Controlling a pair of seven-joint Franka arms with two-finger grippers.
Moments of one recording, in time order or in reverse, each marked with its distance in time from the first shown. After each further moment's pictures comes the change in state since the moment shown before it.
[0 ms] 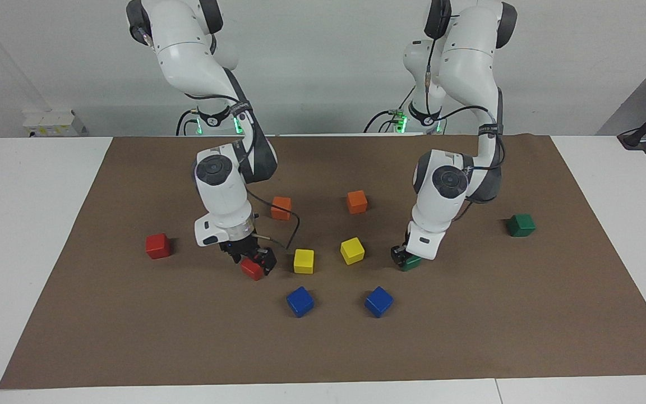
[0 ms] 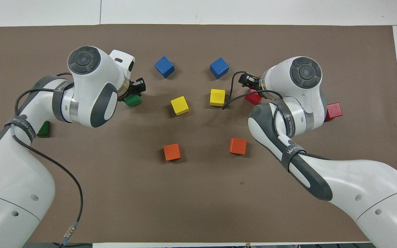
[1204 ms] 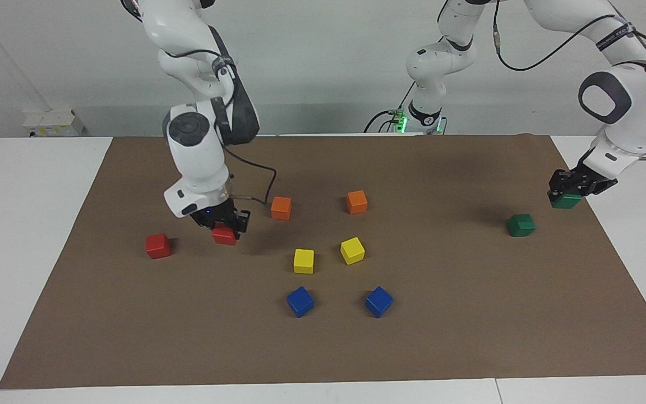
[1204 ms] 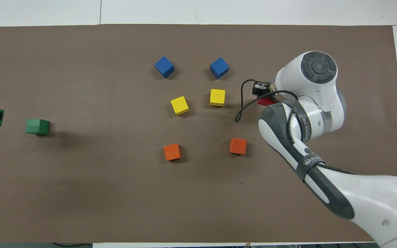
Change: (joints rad) left arm 0.581 -0.334 0.010 -0.189 -0.022 -0.158 1.082; right arm -0.105 -0.292 -0.010 -0.016 -0.030 -0.432 -0.523
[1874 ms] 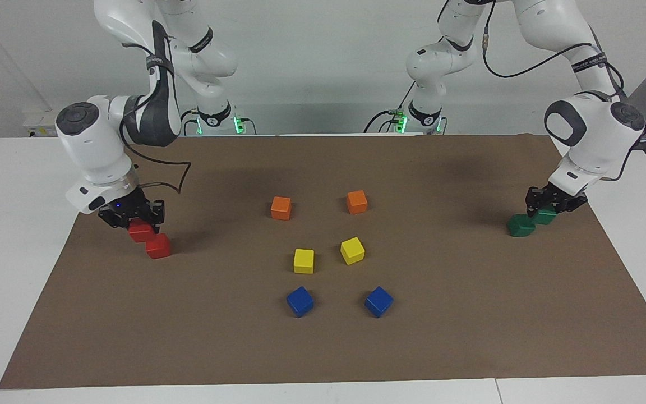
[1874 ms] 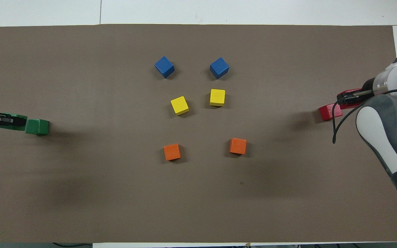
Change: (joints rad) left arm -0.005 0.007 -0.014 -0.189 -0.001 0.240 0.047; right arm -0.254 -0.026 0.000 -0.181 0.002 0.231 -0.412
